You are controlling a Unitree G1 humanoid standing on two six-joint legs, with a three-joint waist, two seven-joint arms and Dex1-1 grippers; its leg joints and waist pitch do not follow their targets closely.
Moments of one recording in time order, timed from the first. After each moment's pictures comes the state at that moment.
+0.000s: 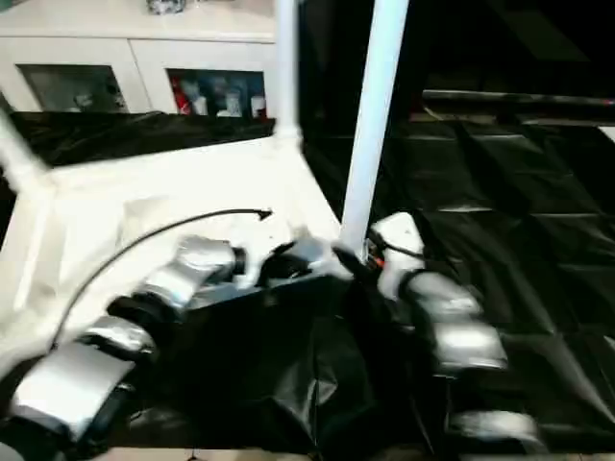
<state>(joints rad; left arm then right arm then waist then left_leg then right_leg) -0.83 0.13 -0.23 1.07 0.12 -0.14 -1.08 -0.38 -0.38 0.01 0.47 0.20 0.12 0.93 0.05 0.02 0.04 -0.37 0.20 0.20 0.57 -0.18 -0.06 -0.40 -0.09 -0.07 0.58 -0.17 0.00</state>
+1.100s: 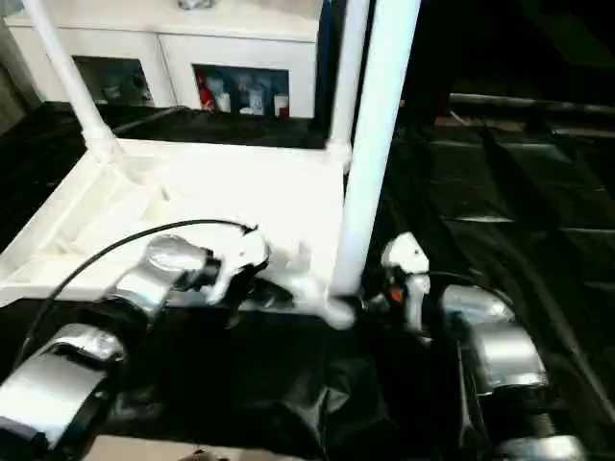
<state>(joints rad) -0.82 0.13 -0.24 1.05 0.12 -0.13 -1.09 -0.31 -0.31 -0.01 0.37 0.20 0.19 0.83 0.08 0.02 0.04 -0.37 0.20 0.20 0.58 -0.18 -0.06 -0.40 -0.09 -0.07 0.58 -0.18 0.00</state>
